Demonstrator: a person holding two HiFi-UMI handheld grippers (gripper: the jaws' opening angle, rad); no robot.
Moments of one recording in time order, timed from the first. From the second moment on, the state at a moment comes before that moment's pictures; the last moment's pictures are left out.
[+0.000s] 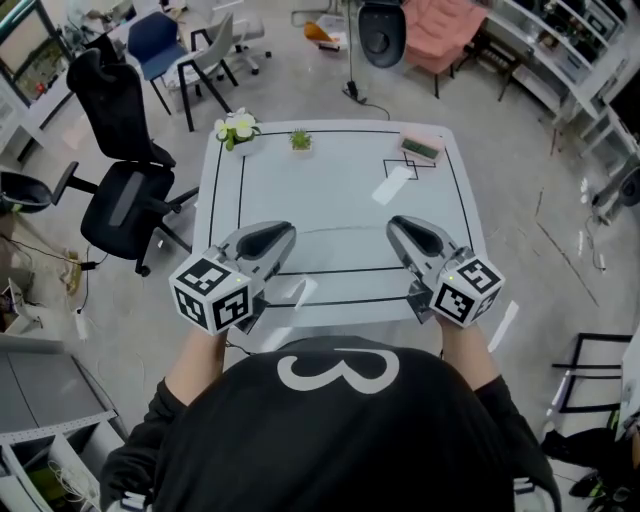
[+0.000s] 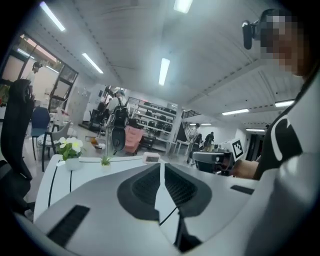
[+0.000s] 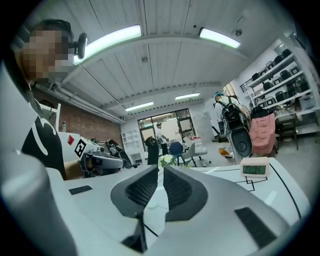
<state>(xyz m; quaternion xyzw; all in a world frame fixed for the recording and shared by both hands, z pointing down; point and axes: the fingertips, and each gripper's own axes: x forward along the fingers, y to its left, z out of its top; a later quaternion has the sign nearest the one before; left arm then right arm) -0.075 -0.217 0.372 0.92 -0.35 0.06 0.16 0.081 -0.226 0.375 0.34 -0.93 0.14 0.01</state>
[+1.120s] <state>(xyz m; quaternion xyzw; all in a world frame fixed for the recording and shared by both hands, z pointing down) -0.062 -0.176 0.307 0.93 -0.34 0.02 0.09 0.061 -0.185 0.304 0.29 -0.95 0.09 -0.05</state>
